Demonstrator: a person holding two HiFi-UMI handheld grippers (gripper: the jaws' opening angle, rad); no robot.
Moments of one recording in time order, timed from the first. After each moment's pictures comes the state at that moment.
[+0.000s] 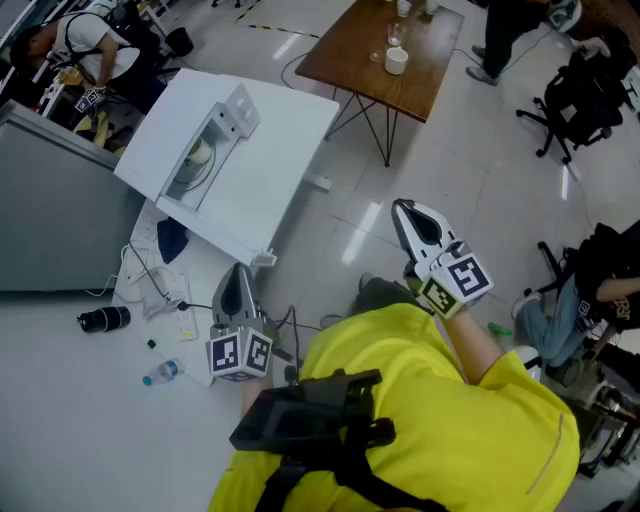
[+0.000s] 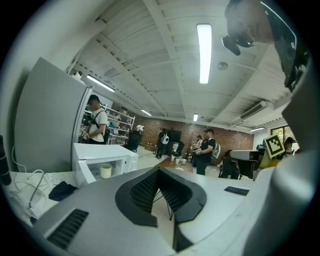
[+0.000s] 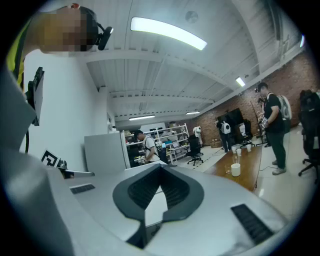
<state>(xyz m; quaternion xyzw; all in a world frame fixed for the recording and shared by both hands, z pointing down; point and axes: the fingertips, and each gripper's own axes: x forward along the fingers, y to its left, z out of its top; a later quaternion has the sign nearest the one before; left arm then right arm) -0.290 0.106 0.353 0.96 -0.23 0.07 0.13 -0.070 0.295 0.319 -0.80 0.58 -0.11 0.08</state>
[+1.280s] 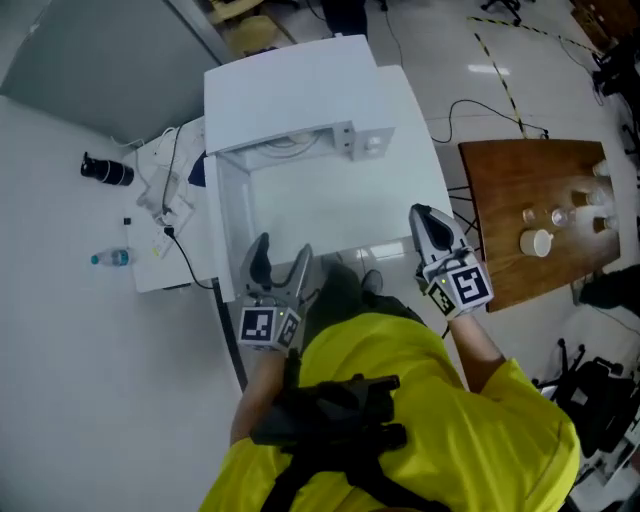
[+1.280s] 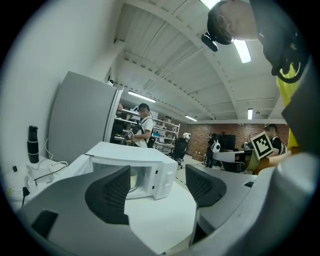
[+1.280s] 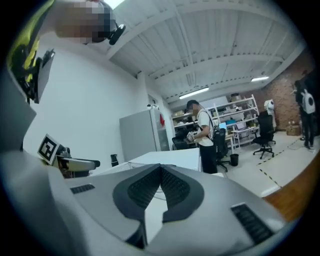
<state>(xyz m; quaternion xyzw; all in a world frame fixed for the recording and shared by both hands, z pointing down) -0.118 -0.060 0.430 0.84 -0.52 0.04 0.15 0.106 -0.088 0.410 -0.49 0.86 -0.13 -0.03</state>
